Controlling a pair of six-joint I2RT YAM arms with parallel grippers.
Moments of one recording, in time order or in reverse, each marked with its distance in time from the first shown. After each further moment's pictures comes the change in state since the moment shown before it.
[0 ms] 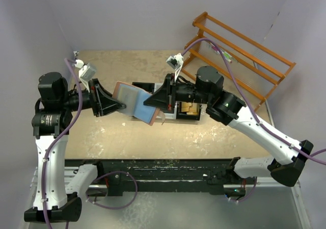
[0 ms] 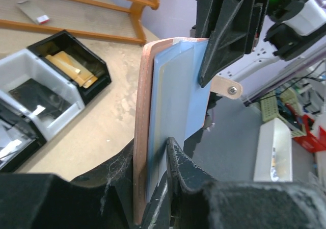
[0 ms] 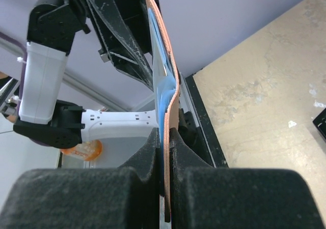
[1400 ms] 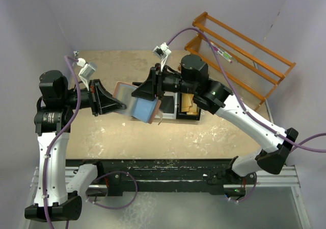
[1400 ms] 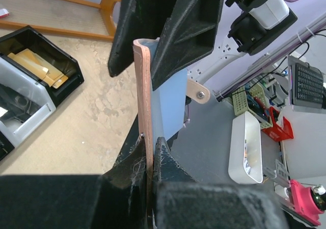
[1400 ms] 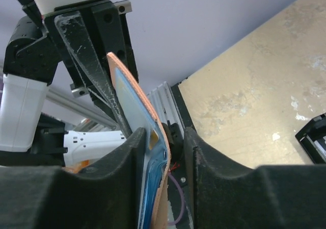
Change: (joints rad) left arm 0.005 0.006 -0.045 0.124 0.148 -0.158; right arm 0.004 0.195 0.227 -0.085 0.062 -0.049
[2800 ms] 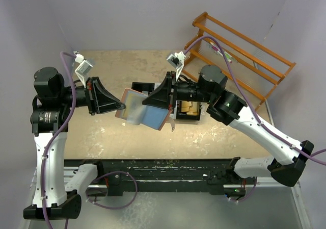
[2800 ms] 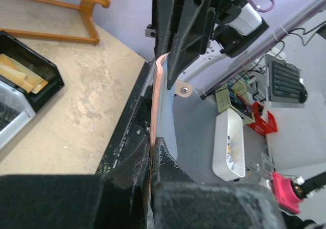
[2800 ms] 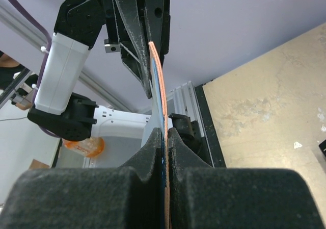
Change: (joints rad) left arm -0.005 0.027 0.077 0.038 0.076 -0.115; right arm -0.003 -0.196 -0.209 0.158 -0.131 0.023
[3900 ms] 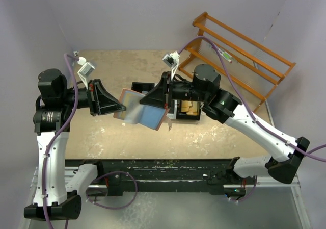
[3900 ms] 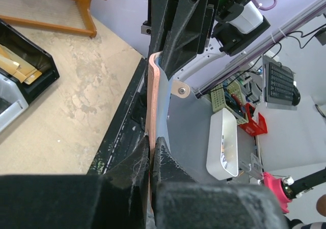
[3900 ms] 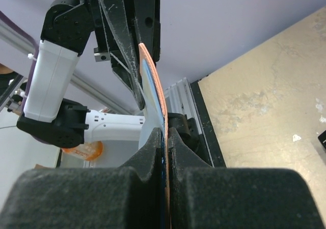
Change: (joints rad) left arm 0.000 -0.014 -0.052 -0.030 -0.023 0.021; right arm 0.000 0.046 0.008 -0.012 0.037 0.015
